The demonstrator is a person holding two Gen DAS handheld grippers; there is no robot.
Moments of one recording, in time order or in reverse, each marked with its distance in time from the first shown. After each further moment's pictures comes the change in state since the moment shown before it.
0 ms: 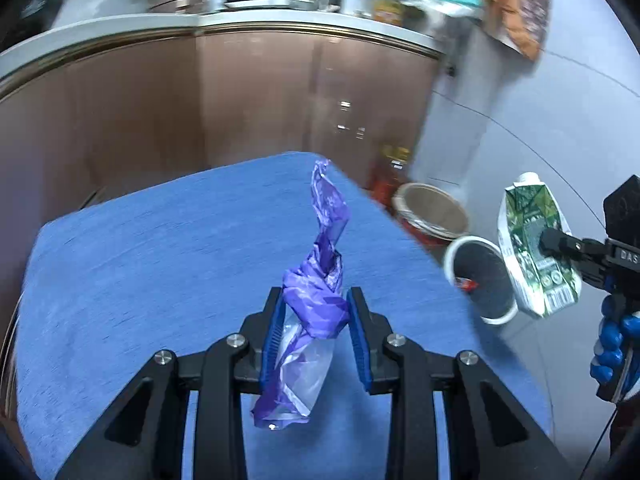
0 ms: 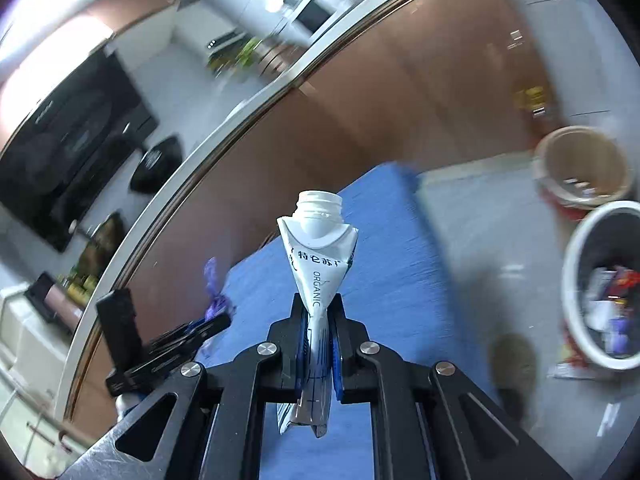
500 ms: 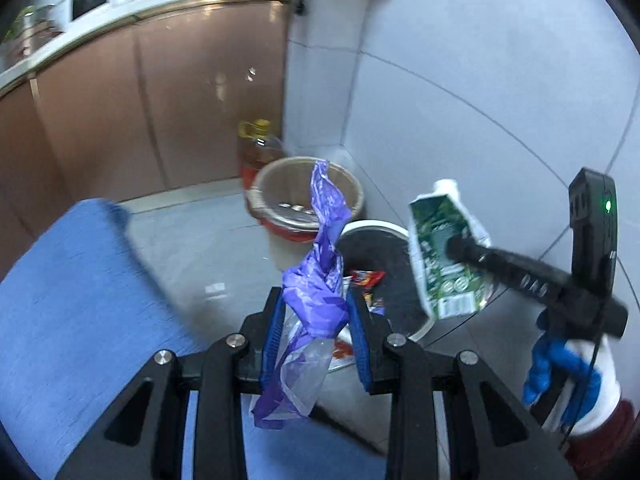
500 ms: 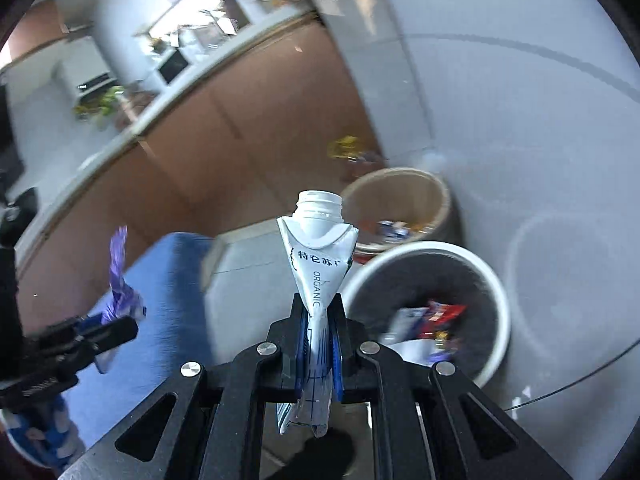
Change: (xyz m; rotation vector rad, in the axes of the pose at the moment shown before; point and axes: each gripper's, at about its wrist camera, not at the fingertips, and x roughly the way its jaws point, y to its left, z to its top) left arm 0.142 -0.225 0.068 0.253 0.135 -0.237; right arm -0.071 -0.158 0.021 0.060 -0.154 -0.555
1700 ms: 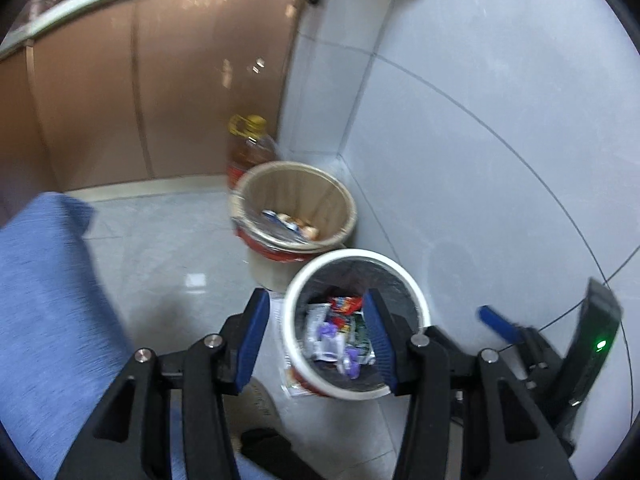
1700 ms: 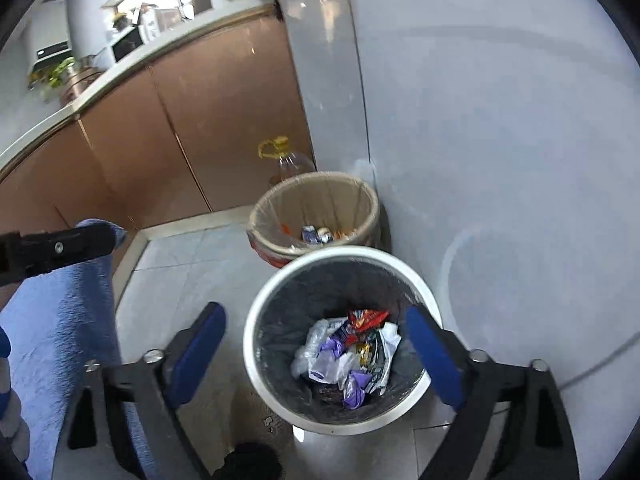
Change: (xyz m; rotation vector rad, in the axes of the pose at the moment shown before) left arm 0.037 -0.005 0.034 -0.133 -0.035 -0.013; right arm 0.007 0.000 -0.007 -0.093 -0.058 -0.273
